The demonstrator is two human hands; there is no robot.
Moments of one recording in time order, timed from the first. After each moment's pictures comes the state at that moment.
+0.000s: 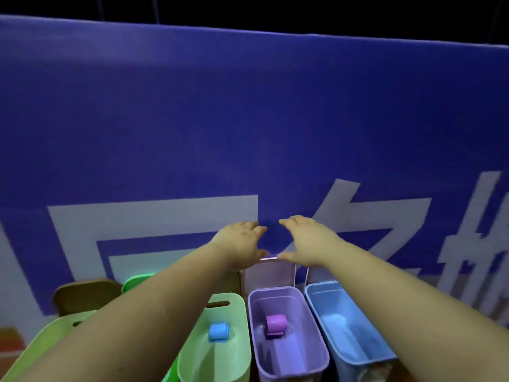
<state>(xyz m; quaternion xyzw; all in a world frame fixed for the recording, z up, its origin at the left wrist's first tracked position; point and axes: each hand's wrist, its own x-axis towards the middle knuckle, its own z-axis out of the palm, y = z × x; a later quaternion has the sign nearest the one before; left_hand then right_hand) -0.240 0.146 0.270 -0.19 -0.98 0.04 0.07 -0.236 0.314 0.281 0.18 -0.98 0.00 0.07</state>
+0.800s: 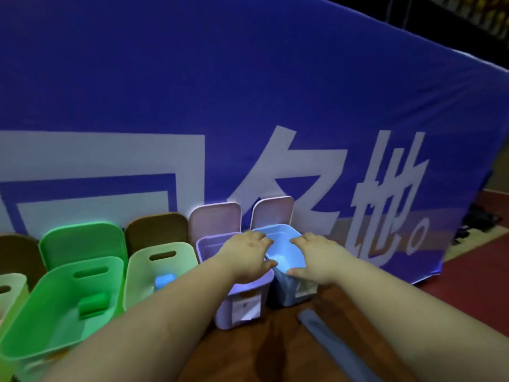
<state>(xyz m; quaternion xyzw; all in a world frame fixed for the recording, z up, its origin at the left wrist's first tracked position) -0.161 0.206 0.134 -0.36 -0.93 0.00 0.09 -0.107 0.374 0.149 0.01 -1.00 -0.04 0.01</state>
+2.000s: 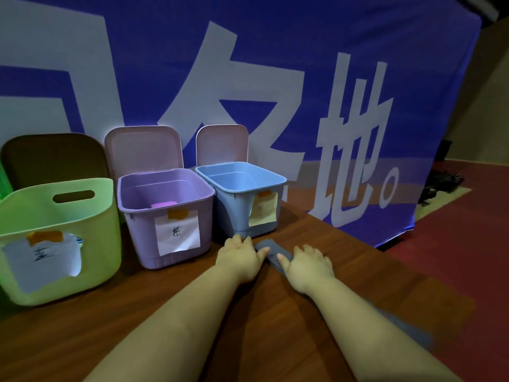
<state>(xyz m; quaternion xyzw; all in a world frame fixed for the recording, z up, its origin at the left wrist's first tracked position) -0.169 0.353 -0.131 -0.22 -0.97 -0.12 -0.02 -0.096 0.477 -0.133 -0.21 -0.97 0.08 0.03</state>
